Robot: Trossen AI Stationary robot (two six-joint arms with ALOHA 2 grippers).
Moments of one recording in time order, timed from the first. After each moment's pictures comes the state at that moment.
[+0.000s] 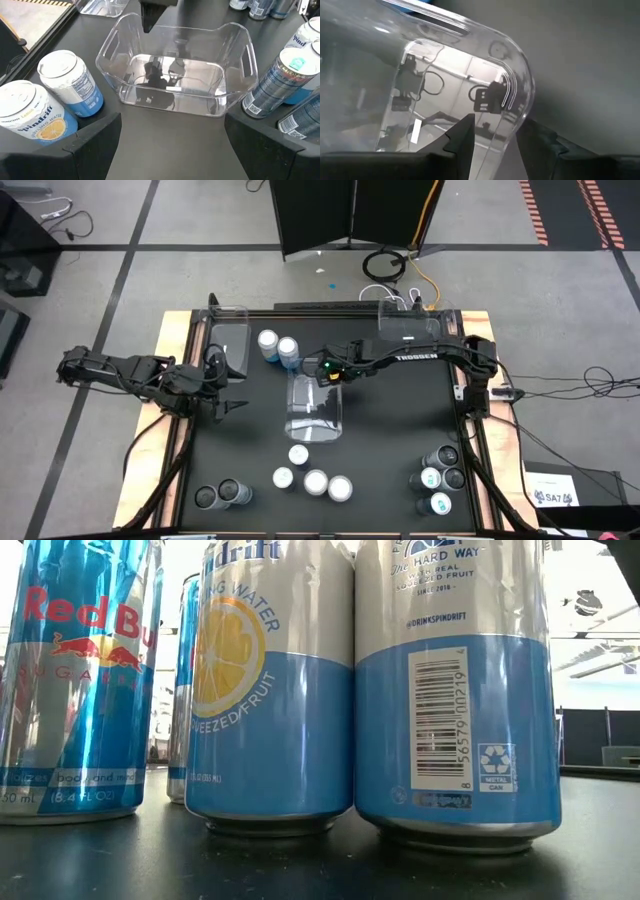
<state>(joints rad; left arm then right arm) -0.20 0.60 0.66 -0.69 -0.26 -0.20 -0.15 1.89 1.48 -0.79 0.11 1.09</state>
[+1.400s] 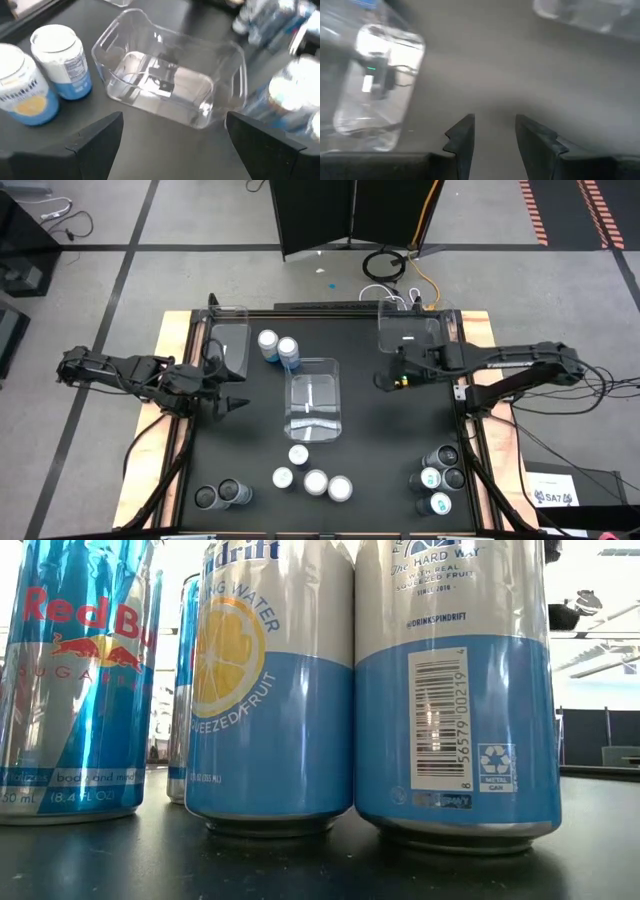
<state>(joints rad) -0.20 0.60 0.66 -0.66 -0.26 -0.49 -0.01 1.20 1.03 -1.02 0.27 1.24</state>
